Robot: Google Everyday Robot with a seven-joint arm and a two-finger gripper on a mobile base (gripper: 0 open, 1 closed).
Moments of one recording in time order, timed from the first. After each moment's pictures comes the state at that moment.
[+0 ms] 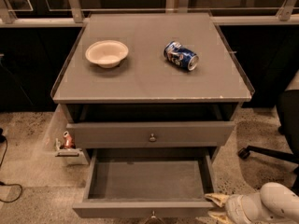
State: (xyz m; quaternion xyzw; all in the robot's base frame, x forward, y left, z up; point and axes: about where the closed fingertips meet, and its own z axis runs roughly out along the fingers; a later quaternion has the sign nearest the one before) arm 0.367 -0.266 0.390 -0.75 0.59 0.13 0.29
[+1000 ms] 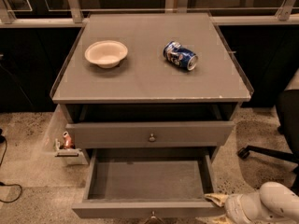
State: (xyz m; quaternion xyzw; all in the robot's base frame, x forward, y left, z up) arm 0.367 -0.266 0.390 -0.75 0.58 0.13 0.29
